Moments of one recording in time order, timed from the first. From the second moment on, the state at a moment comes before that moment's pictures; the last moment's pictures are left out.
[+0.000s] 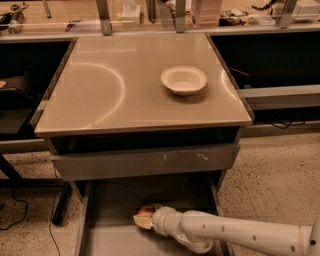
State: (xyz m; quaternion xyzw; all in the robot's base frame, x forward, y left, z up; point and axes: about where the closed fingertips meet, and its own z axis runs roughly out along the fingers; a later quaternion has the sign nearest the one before) arm 0.498 0.056 0.373 -0.25 0.84 0.30 0.37
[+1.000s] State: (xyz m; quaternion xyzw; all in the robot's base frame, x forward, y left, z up) arm 0.498 0.056 0.373 -0.25 0.84 0.30 0.37
